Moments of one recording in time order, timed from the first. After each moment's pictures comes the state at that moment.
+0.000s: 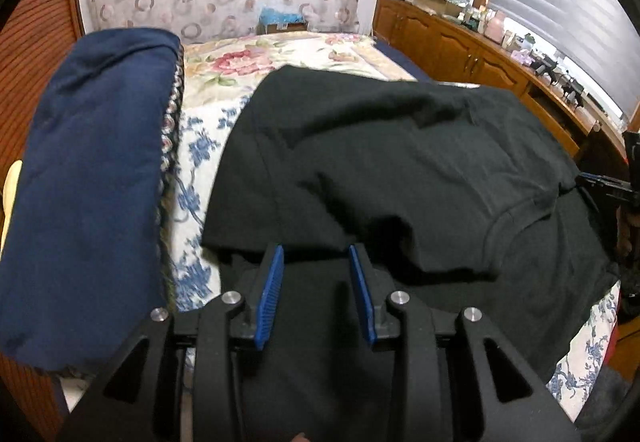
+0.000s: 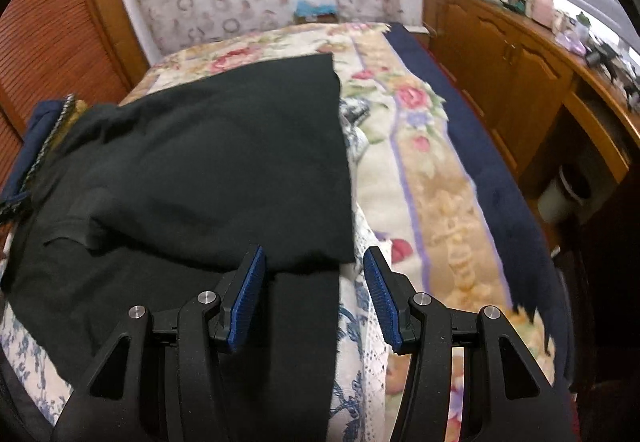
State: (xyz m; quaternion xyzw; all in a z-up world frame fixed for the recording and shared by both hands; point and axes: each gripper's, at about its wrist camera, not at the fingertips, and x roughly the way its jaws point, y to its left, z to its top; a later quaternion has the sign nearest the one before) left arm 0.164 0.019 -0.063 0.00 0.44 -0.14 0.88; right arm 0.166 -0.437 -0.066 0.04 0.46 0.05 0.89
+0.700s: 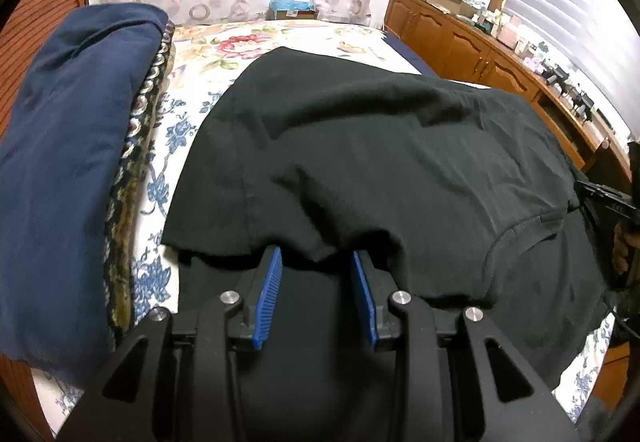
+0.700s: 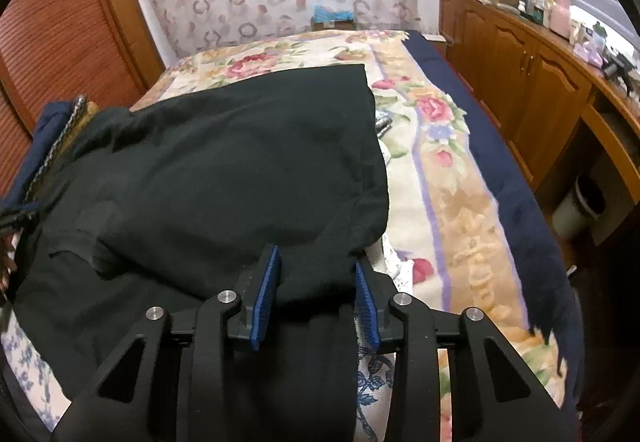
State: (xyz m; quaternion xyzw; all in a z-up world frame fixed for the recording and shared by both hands) left arm 0.180 0.006 -0.075 -0.02 0.46 -0.13 0.88; right arm 0.183 -0.416 -0.067 0.02 0.44 0.08 0.89
